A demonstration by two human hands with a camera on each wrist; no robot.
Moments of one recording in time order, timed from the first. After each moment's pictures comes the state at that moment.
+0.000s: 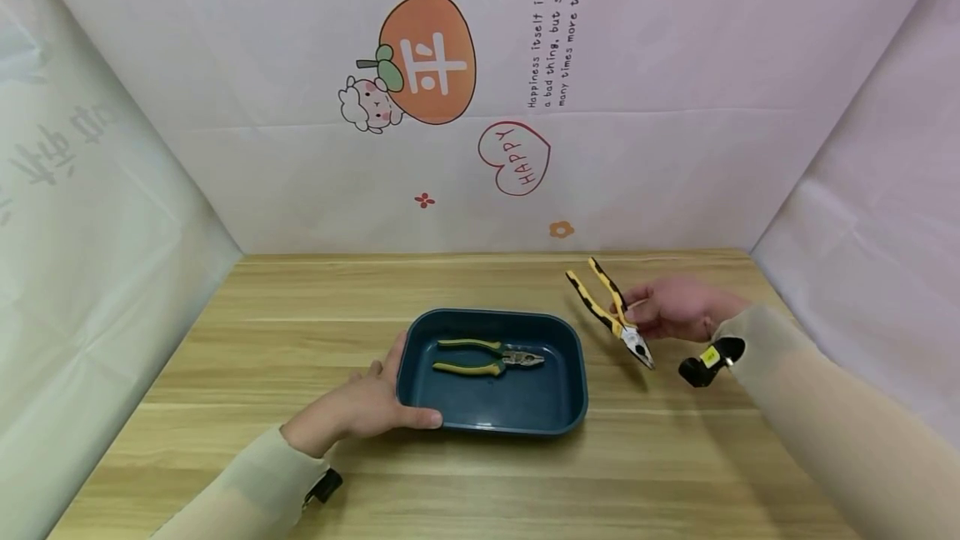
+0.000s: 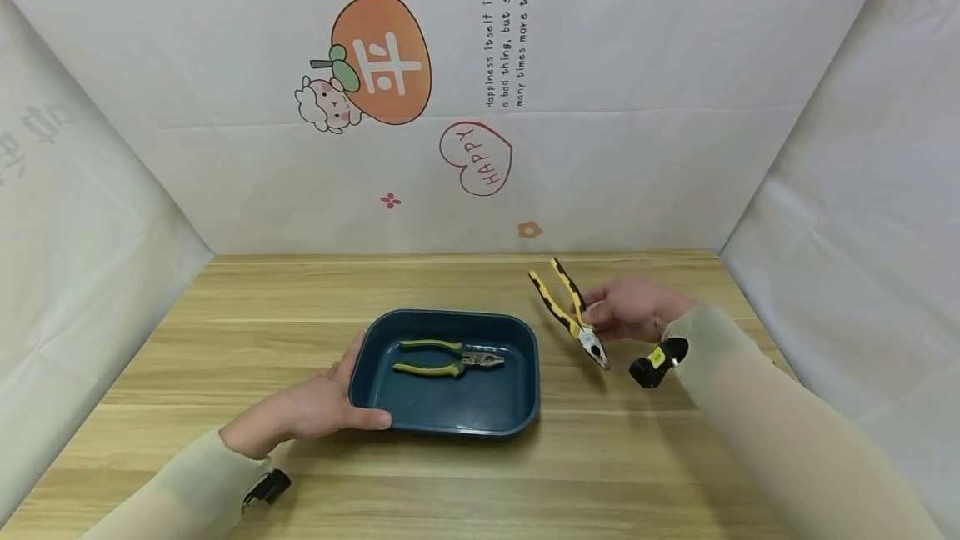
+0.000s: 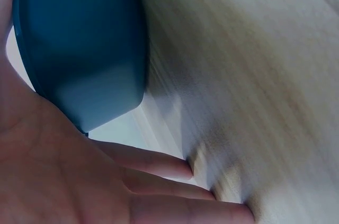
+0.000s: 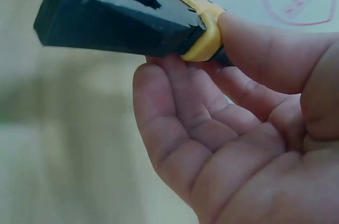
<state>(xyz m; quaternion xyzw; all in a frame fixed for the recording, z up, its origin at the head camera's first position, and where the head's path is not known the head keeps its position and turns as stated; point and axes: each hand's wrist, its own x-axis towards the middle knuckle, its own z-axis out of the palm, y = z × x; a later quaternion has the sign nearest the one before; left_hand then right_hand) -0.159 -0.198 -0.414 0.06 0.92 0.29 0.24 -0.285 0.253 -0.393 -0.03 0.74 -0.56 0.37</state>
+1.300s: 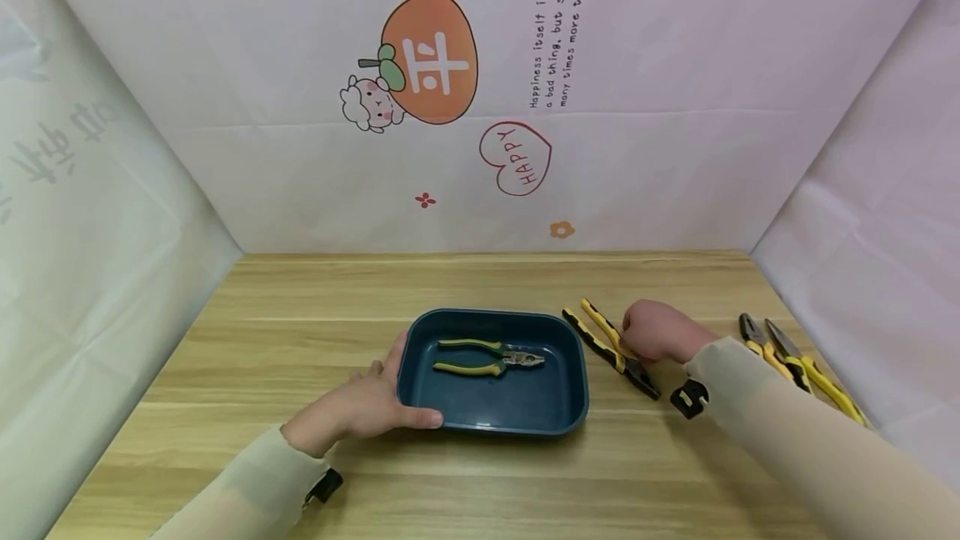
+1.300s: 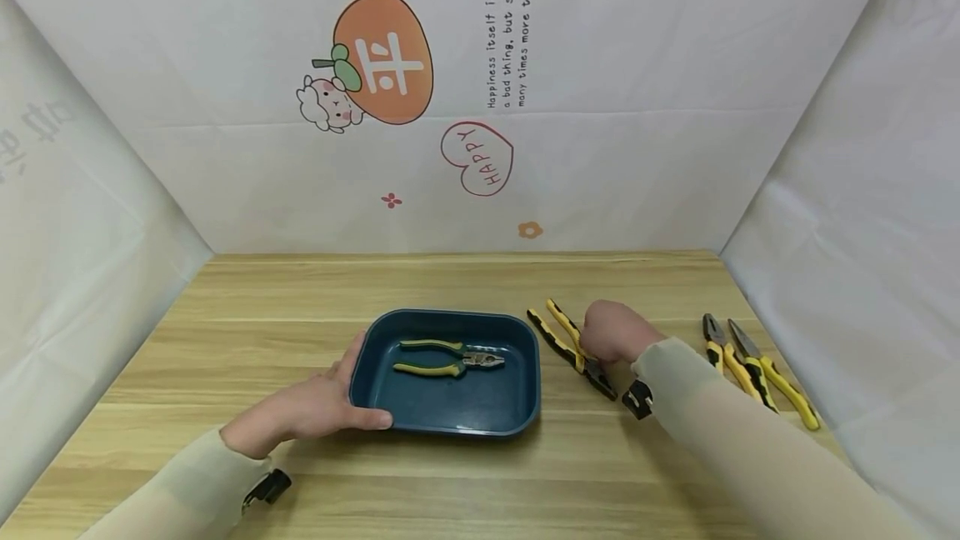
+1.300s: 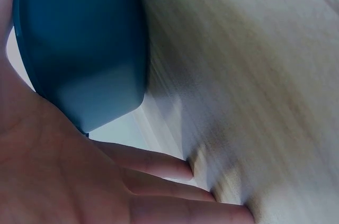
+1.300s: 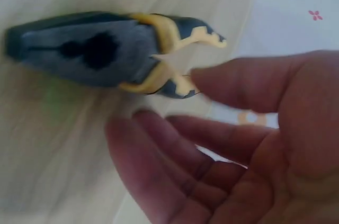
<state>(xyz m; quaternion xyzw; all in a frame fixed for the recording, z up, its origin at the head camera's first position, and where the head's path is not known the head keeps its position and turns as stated) -0.159 -0.198 -0.415 0.05 0.93 0.28 0.23 -0.258 0.218 -0.410 -0.12 0.95 -0.18 0.21</state>
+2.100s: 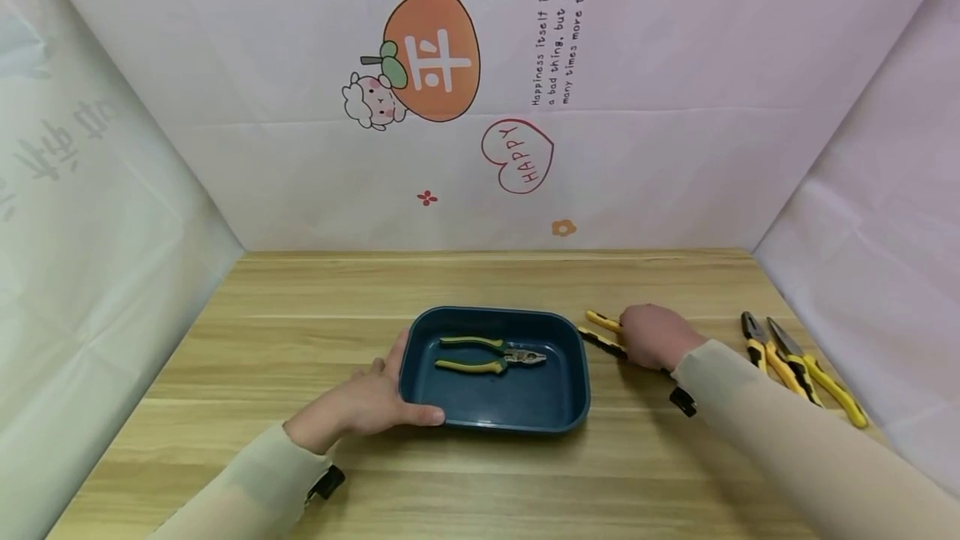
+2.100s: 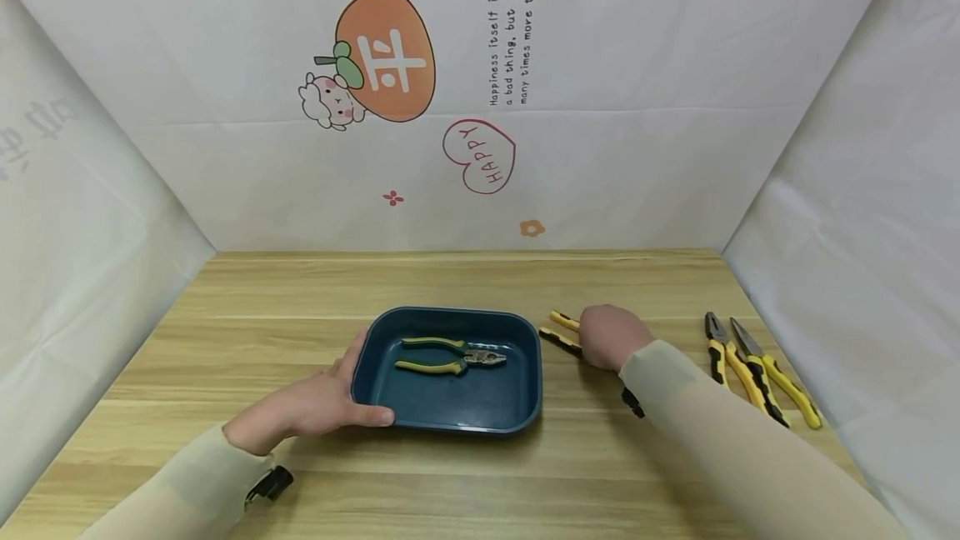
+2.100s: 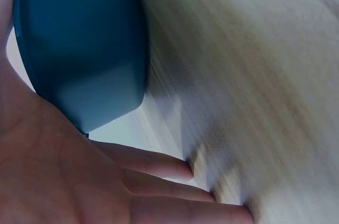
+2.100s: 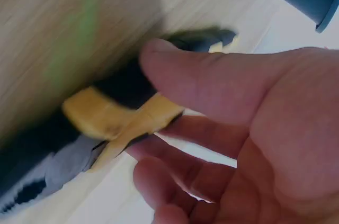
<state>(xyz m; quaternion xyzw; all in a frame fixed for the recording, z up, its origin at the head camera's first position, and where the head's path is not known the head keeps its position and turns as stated) -0.159 -0.198 -0.416 0.05 0.93 0.29 0.24 -0.246 0.206 -0.407 -0.16 0.97 -0.06 0.17</state>
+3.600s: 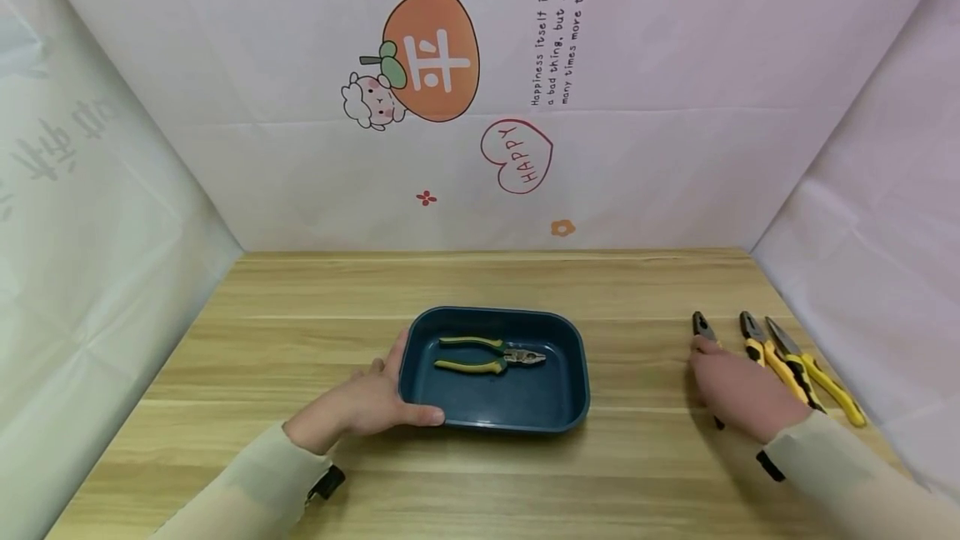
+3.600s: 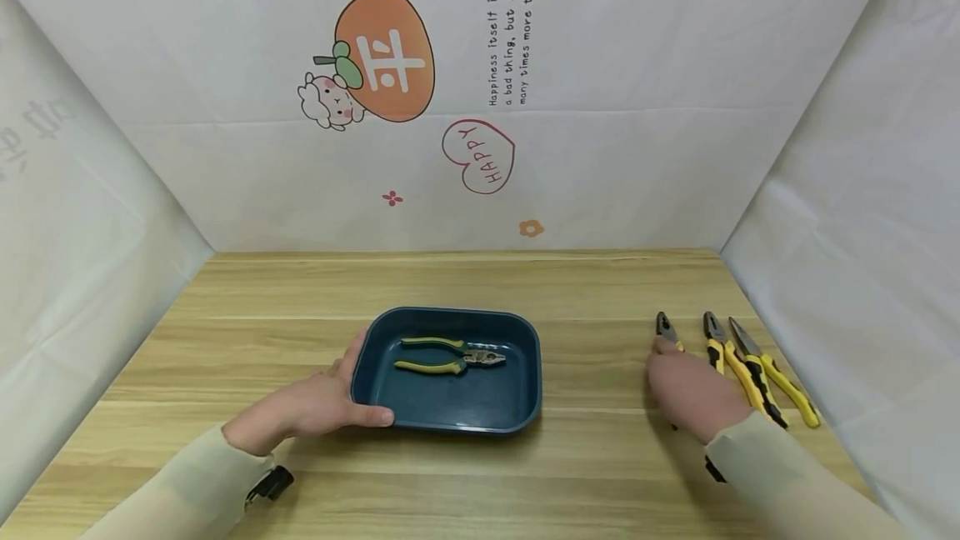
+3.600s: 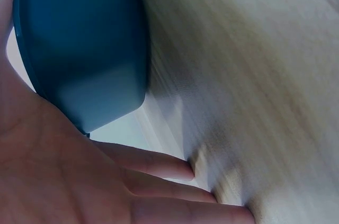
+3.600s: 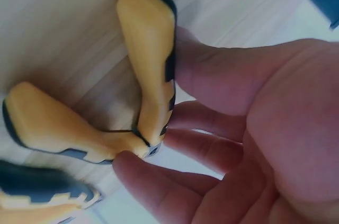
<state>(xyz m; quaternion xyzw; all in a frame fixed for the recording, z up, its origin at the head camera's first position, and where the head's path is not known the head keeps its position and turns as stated) -0.160 -0.198 -0.415 0.05 0.93 0.29 0.24 -0.181 0.291 -0.431 -0.27 0.96 0.05 0.00</state>
